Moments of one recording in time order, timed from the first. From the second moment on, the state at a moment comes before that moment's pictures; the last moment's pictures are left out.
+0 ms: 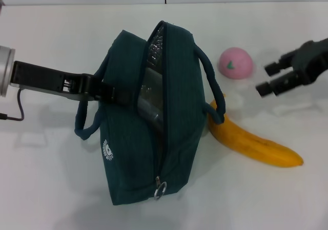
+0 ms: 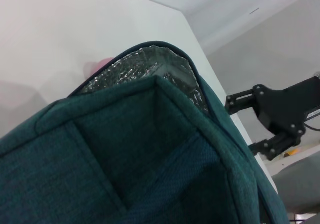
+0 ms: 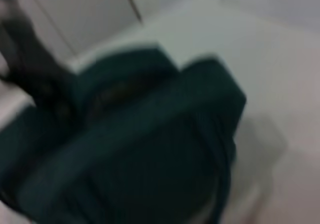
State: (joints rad) left arm -0.59 -2.01 0.79 0.97 2.09 1.88 -2.45; right arm 0.77 1.90 -1.04 -1.02 -2.18 -1.71 2.11
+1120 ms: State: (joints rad) left arm -0.60 -2.02 0.79 0.96 2.09 1.86 -2.45; right arm 0.95 2.03 -1.50 -1.02 -2.48 -1.68 2.42
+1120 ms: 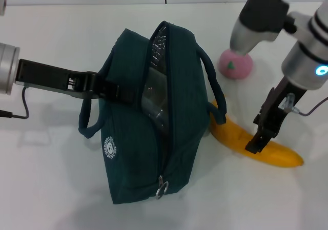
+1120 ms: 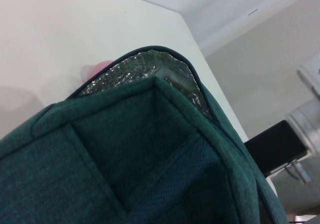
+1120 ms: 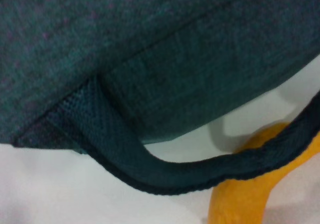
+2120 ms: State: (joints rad) left arm -0.60 -2.02 0.79 0.96 2.09 1.86 -2.45; right arm 0.95 2.03 -1.68 -0.99 -2.49 -1.57 2.47
